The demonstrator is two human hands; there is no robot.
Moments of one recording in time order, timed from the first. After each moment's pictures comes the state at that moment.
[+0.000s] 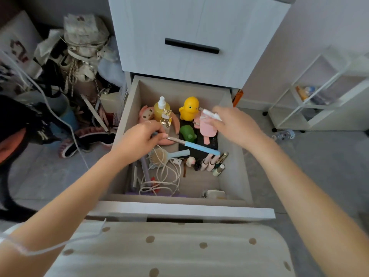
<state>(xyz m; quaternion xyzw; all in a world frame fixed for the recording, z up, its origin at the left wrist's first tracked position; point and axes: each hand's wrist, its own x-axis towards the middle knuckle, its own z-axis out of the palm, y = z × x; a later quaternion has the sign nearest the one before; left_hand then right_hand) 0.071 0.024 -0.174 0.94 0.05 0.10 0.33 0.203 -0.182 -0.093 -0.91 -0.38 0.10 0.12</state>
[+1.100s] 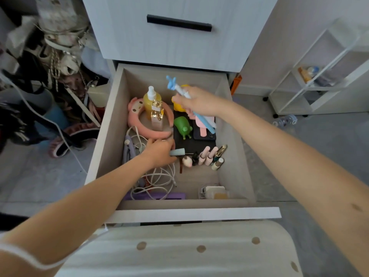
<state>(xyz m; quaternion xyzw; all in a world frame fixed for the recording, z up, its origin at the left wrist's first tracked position) 0.129 -0.021 -0.261 0.97 0.07 -0.15 0.17 0.259 -0.118 -0.143 -0.80 -0.39 0.31 0.32</state>
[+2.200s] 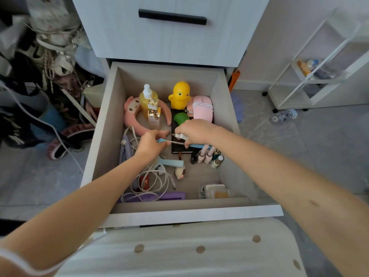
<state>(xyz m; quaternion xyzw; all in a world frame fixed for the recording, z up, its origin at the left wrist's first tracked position) 0.125 -0.020 -0.253 0.83 0.29 0.01 0.47 0.244 -0.132 -0.215 -0.81 -0.55 0.19 -0.10</state>
